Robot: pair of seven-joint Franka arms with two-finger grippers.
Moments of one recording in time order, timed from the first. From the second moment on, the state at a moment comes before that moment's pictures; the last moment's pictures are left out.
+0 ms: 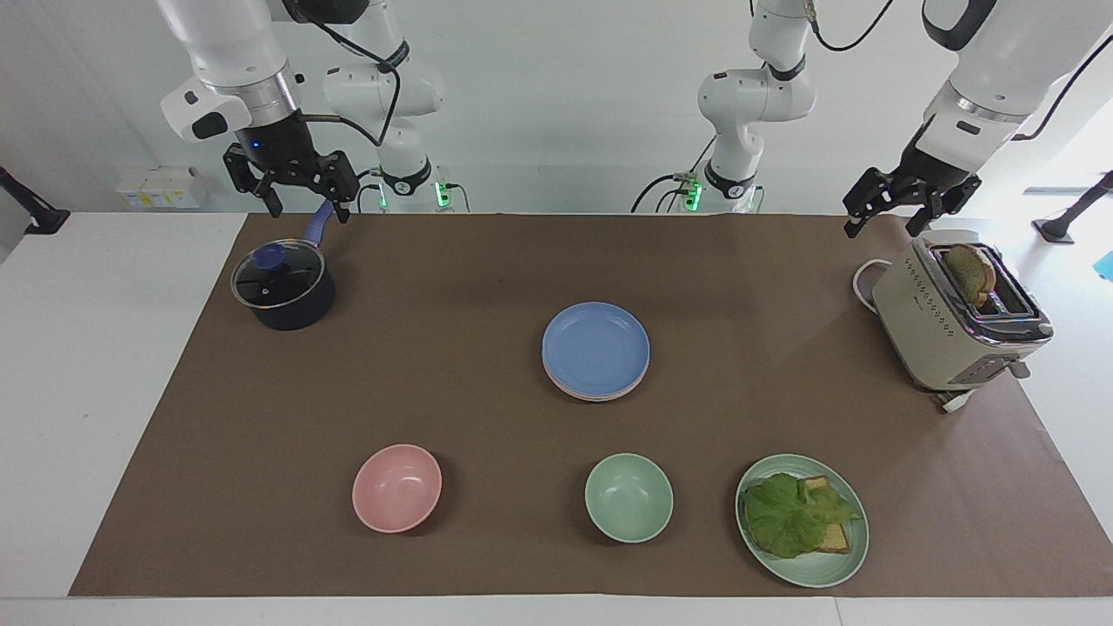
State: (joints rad) left arm -0.04 -0.02 -0.01 -1.54 -0.06 1.53 -0.06; right arm 0.06 -0.05 0.00 -1.57 -0.02 1.53 0.17
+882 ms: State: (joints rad) left arm -0.04 -0.02 -0.01 -1.54 -0.06 1.53 -0.06; right arm 0.05 -0.07 0.00 -1.57 -0.02 1.50 0.08
